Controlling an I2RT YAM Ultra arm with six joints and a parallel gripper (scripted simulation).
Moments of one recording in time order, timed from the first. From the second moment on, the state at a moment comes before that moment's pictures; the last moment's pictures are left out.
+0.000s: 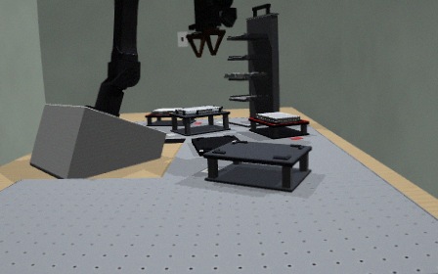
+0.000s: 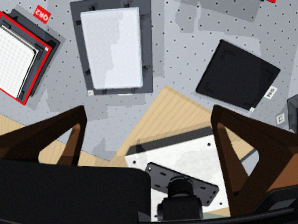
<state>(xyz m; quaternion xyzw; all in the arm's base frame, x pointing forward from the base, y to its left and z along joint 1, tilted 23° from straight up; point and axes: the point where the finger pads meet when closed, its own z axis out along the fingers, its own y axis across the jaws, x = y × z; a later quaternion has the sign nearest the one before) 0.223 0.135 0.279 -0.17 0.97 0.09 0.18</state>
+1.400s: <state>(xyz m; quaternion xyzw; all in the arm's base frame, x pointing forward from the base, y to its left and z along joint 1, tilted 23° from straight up) 0.247 0.028 0.250 -0.13 0.89 0.13 0.41</state>
